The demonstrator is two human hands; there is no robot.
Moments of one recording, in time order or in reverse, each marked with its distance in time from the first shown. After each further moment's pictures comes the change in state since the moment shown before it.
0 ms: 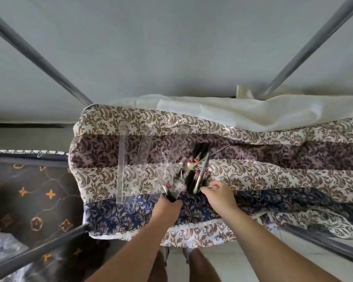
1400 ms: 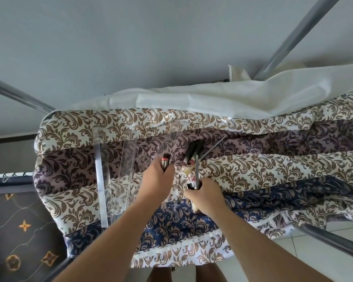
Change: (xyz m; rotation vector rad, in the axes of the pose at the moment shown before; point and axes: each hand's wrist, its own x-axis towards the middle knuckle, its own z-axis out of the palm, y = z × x) left_hand 0.045 0.080 -0.039 0.015 0.125 0.522; right_hand 0.044 -0.007 0.038 -0.054 -0.054 -0.198
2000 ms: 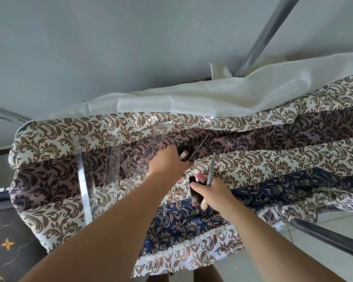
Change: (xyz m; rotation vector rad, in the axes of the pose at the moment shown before) left_hand 0.047 0.055 0.049 0.668 -0.045 0.108; right_hand 0.006 0.029 -0.046 0.210 -0.018 0.079
